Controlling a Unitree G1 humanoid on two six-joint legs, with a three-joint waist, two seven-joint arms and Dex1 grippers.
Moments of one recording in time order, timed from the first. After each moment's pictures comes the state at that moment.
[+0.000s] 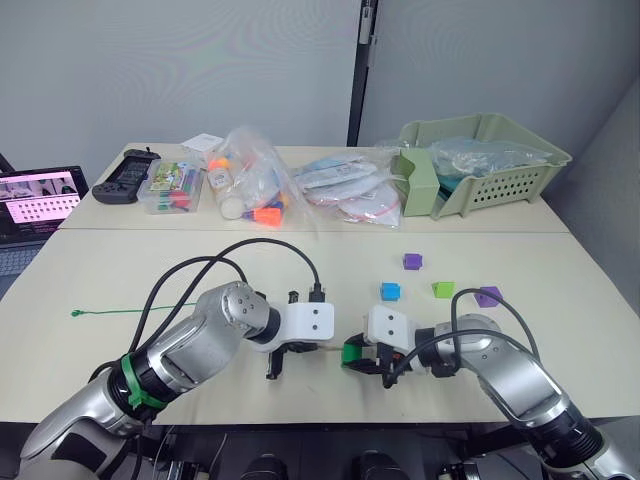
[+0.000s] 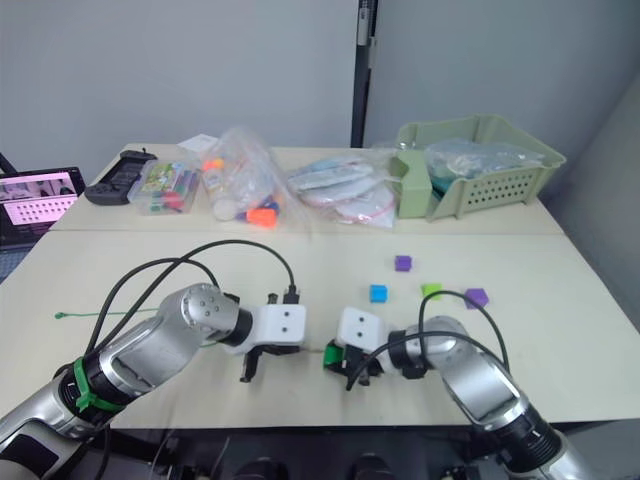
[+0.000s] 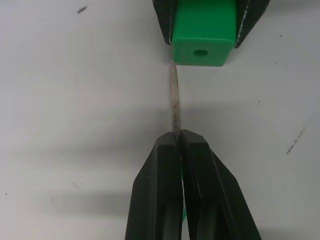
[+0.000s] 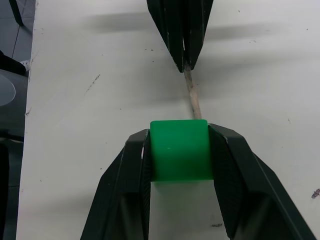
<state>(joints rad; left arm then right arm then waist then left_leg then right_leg) -0.69 0.72 -0.63 -0.42 0.06 0.82 -1.10 -0.36 -0.65 0.38 -0.39 0.13 0.58 1.01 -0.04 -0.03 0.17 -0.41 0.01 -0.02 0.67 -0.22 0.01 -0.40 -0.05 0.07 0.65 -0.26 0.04</state>
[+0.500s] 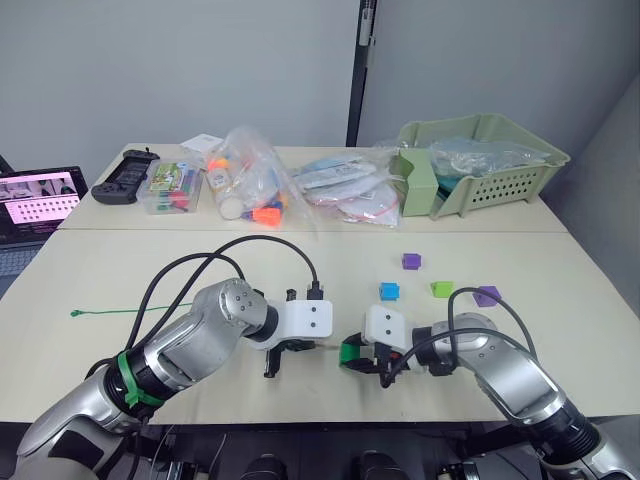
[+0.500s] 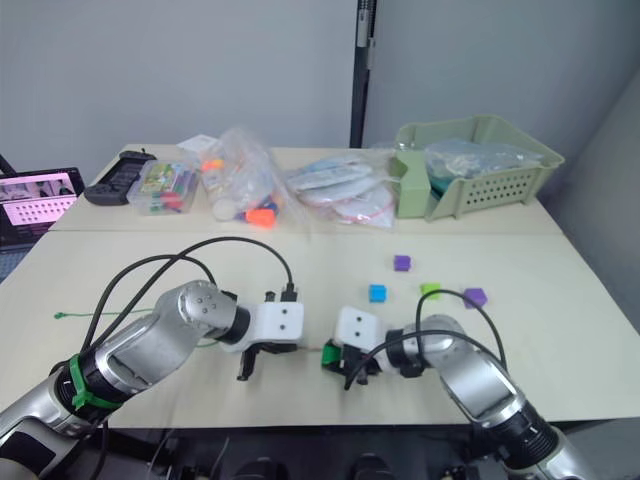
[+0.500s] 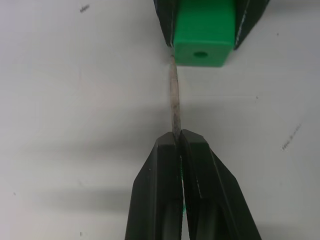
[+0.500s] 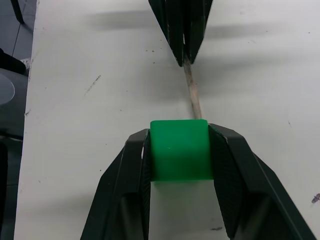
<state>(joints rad) -0.69 0.75 -0.63 -0.45 0.05 0.87 -1.11 -0.37 -0.66 0.38 -0.37 0.13 0.57 1.00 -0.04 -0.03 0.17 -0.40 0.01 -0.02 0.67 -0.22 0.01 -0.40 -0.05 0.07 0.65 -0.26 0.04</state>
